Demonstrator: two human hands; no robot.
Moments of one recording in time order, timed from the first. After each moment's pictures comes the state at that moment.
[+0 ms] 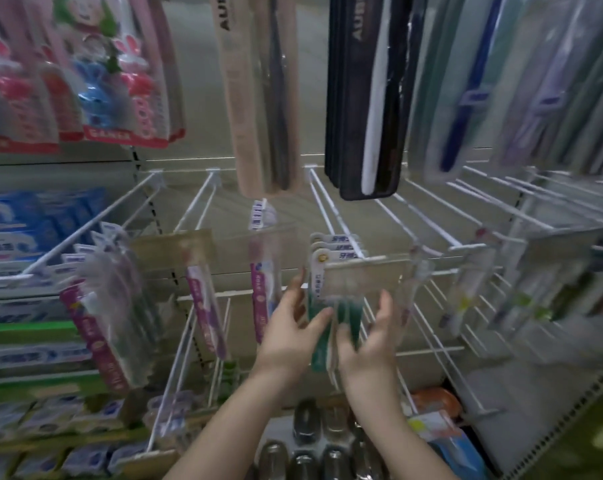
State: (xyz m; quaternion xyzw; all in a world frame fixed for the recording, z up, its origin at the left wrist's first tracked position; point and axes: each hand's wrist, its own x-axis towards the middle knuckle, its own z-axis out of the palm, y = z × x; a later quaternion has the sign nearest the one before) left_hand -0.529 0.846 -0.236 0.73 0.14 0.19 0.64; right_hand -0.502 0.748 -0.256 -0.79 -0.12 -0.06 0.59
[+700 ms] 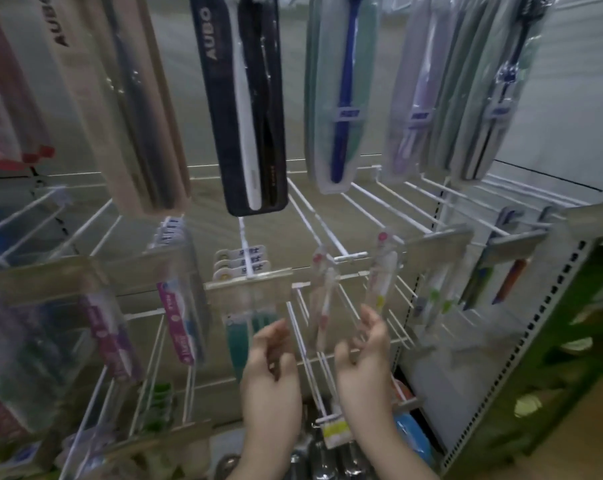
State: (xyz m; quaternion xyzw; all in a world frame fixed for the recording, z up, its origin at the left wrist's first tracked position) left_hand -0.521 0.738 -0.250 0.69 0.23 0.33 0.61; right_hand -0.468 0.656 -0.262 -0.79 -0.09 -0.09 0.60
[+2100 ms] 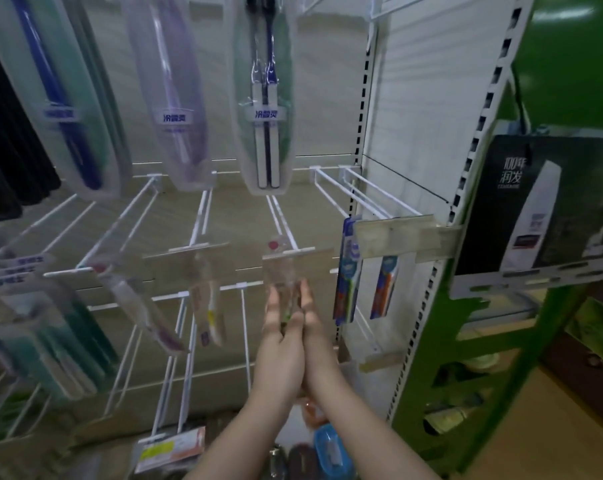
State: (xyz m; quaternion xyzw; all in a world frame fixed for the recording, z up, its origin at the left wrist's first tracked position) left_hand -0.379 0.500 -0.215 0.69 0.22 0.21 0.66; right_hand -0.334 0.467 -0.239 -0.63 -0.17 0.17 0.74
